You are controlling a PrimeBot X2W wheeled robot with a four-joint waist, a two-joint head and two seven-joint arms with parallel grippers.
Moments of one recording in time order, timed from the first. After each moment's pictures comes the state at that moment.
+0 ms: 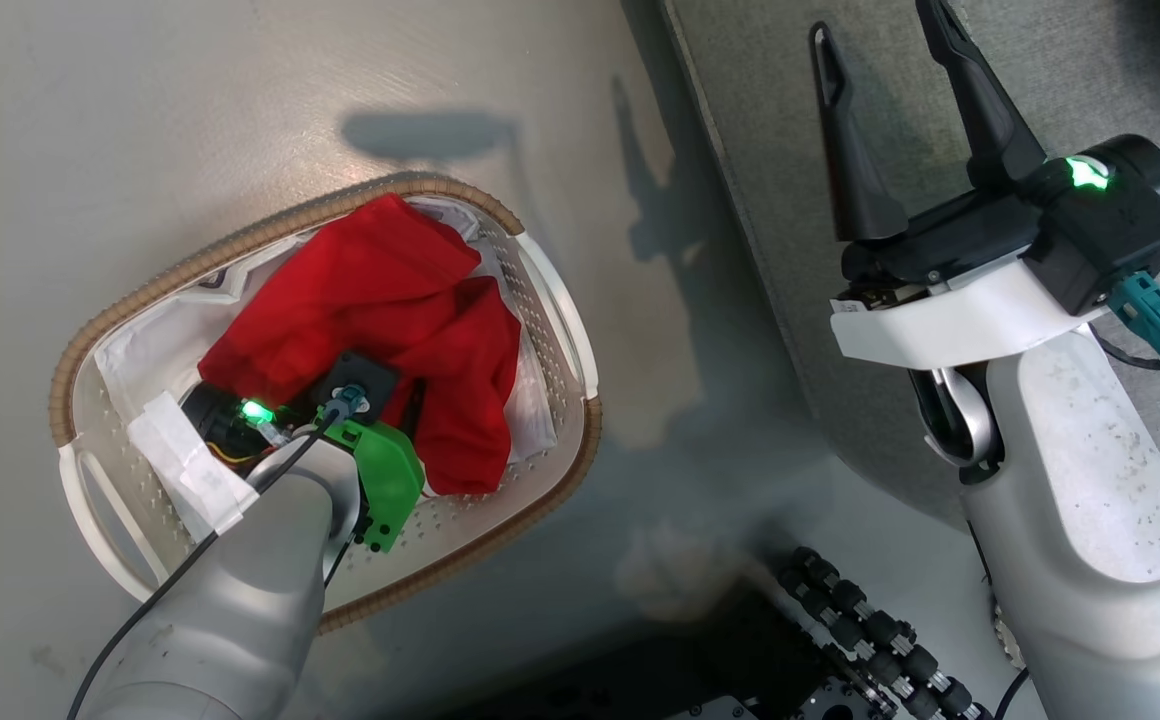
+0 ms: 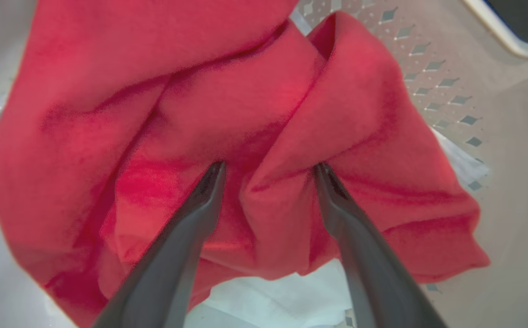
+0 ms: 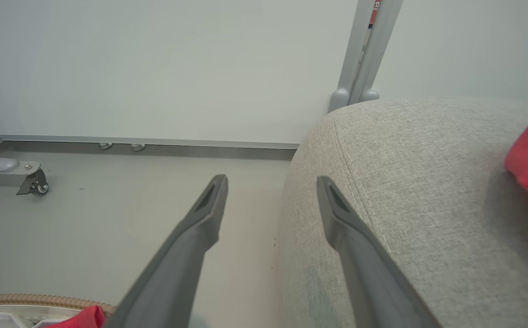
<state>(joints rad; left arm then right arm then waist) -0.81 0.08 -0.65 1.26 -0.18 -0.13 -0.26 -0.60 -0.09 0.21 0.02 0.17 0.13 -0.26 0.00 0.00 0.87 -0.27</state>
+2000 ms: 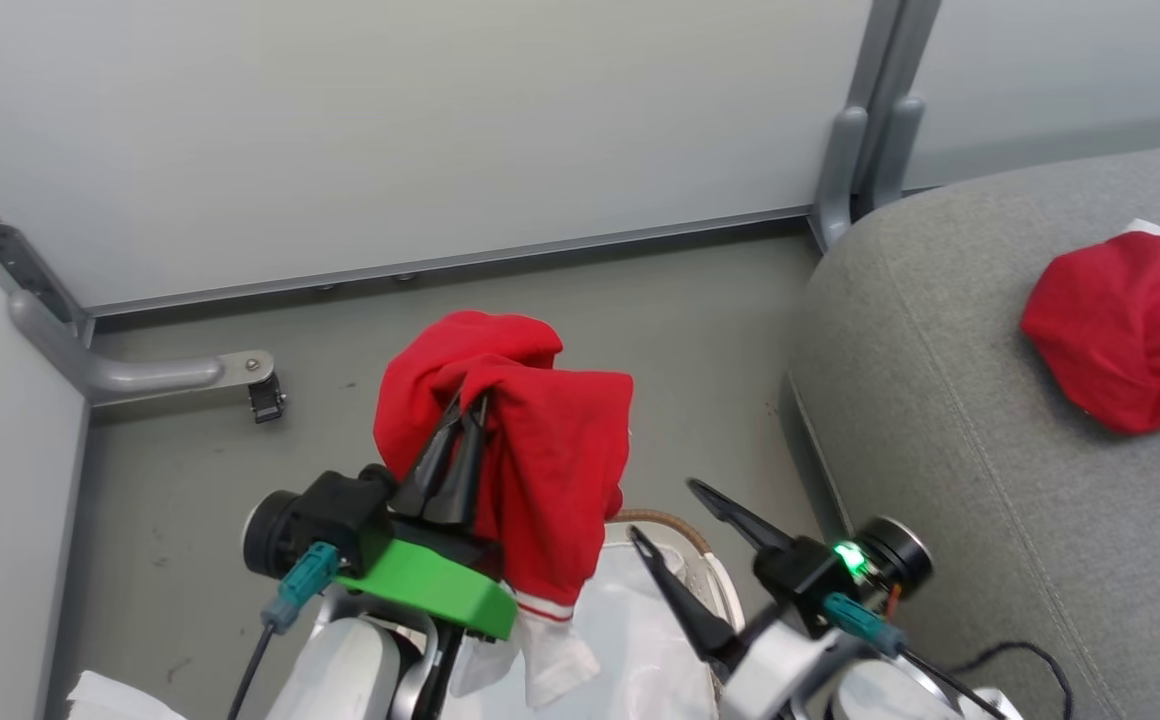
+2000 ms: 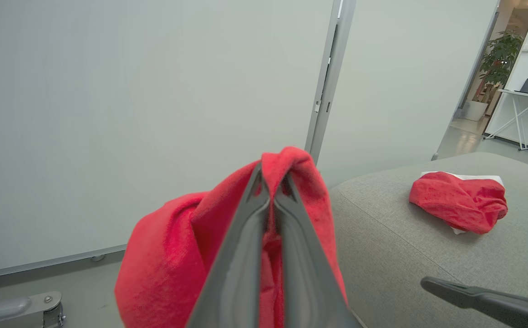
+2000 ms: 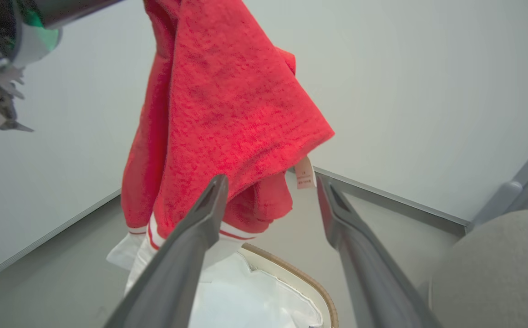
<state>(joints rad) -0.22 0.05 -0.37 0.22 -0.31 -0.13 -0.26 -0.22 -0.11 0.55 0.31 0.15 0.13 -0.26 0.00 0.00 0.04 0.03</state>
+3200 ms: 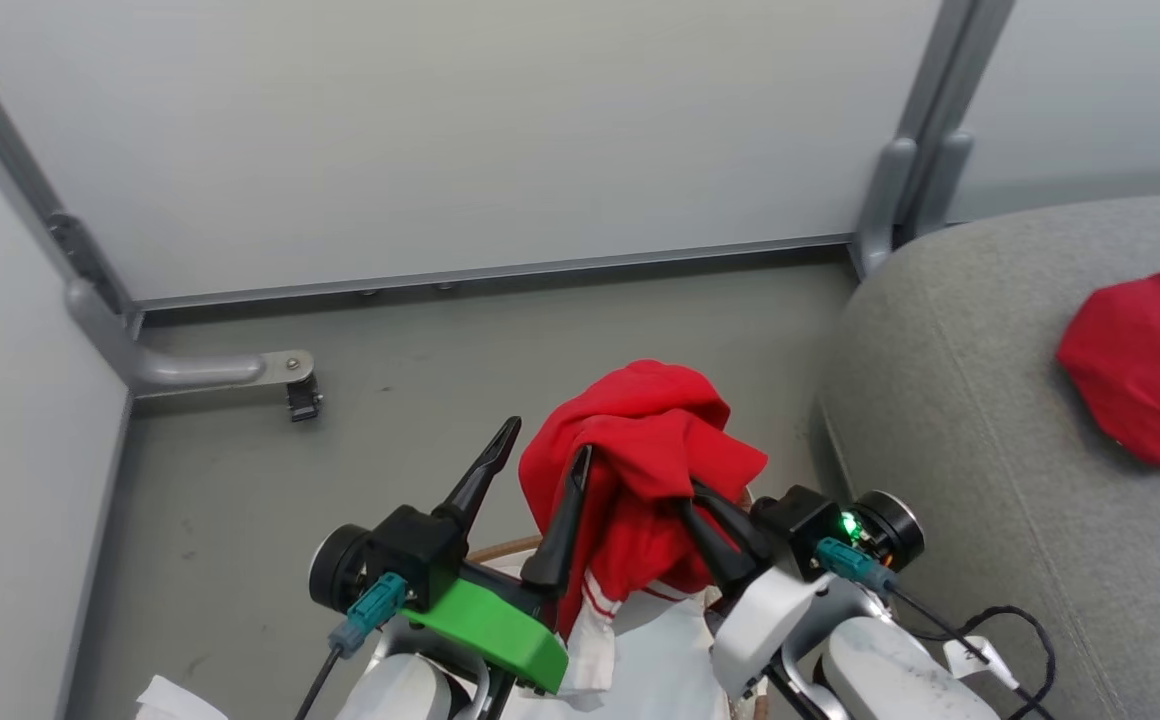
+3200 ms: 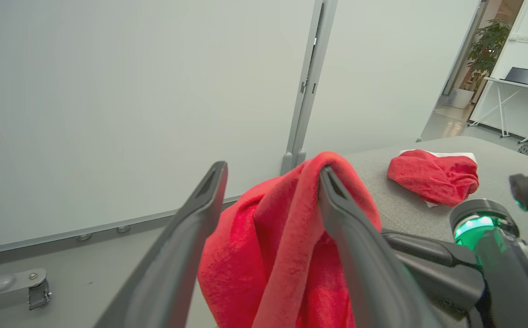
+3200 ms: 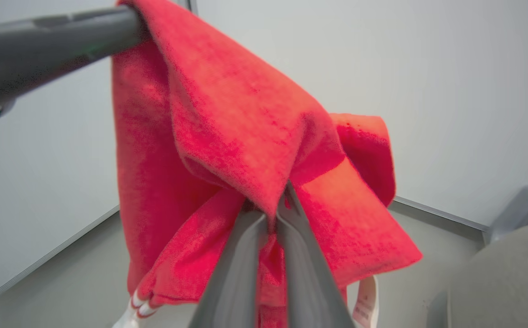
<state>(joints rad) -0.21 0.05 -0.52 0.26 -0.36 -0.12 -0.26 -0.34 -0.05 0.55 0.47 0.22 0.13 -0.26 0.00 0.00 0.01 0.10</state>
